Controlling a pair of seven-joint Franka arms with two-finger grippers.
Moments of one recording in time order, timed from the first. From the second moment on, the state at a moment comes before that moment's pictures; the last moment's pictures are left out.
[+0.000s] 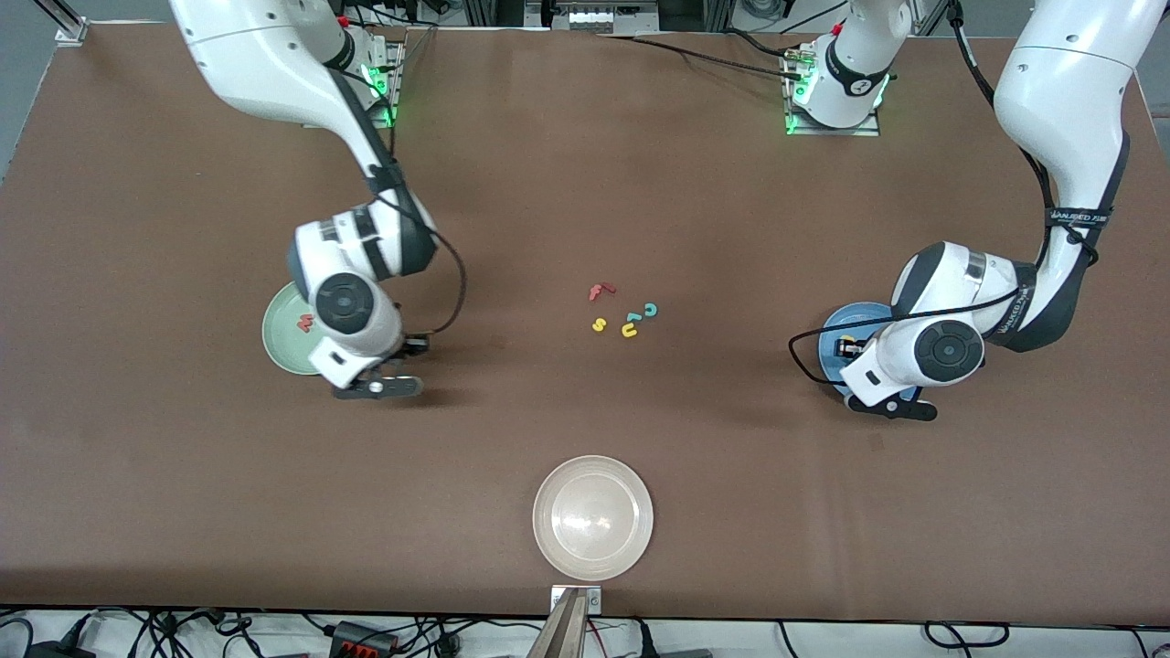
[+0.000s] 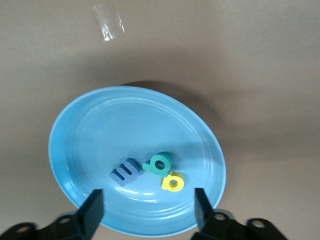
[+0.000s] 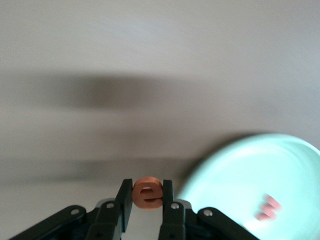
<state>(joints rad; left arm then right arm) 0.26 0.61 -0.45 -1.71 0.42 1.94 -0.25 0.41 0.55 -0.14 -1.82 -0.08 2.18 0.31</state>
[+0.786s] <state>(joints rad) 0.30 0.32 -0.57 -1.43 0.22 1.53 -0.09 0.27 0.49 -0.12 -2.00 0.00 2.20 0.30</state>
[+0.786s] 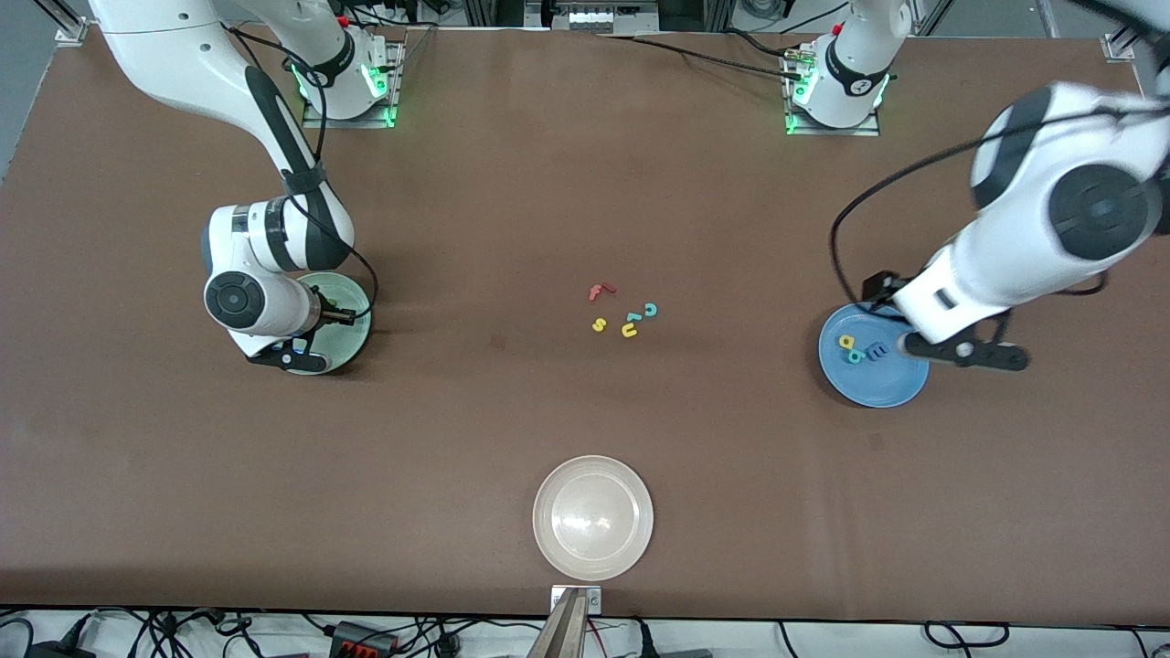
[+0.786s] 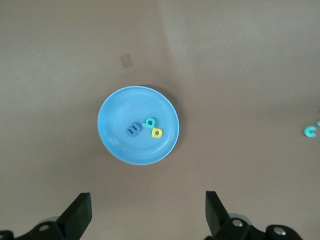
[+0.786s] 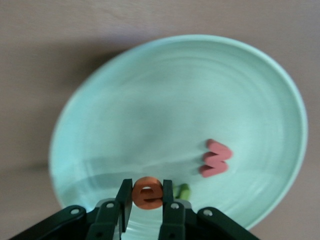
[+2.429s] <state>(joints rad) 0.02 -0.07 -0.04 -1.67 -0.02 1.57 0.05 0.24 0.37 -0.14 -1.43 0.02 1.68 0.29</state>
